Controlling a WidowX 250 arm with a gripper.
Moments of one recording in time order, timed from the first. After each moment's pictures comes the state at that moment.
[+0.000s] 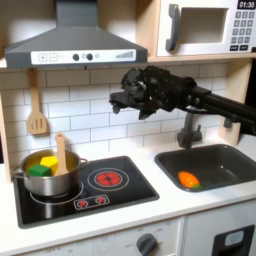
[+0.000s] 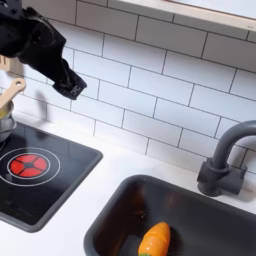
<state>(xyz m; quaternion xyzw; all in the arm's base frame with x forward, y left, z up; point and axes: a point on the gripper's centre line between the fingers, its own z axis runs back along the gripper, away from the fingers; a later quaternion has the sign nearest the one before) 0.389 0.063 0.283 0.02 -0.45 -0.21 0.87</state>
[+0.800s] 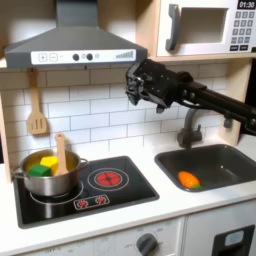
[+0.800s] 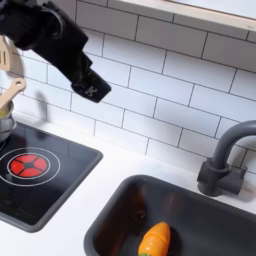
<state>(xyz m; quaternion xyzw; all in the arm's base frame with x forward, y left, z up) 0.387 0.019 0.295 -0.07 -0.46 -0.35 0.82</state>
